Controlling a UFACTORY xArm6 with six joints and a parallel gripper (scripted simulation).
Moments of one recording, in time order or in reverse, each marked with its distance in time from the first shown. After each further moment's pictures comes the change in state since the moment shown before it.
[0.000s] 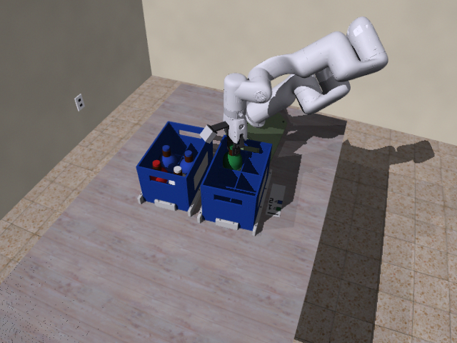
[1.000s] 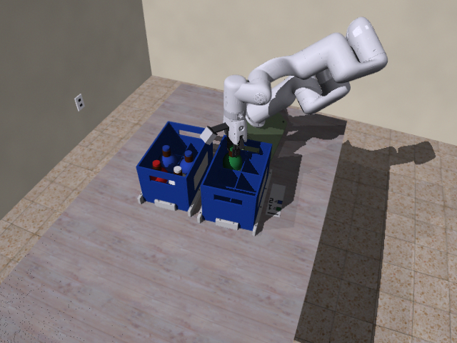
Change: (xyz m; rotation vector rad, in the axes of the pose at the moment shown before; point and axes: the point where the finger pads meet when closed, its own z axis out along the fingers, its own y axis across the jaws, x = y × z) arm 0.000 0.000 0.006 0.000 0.000 0.000
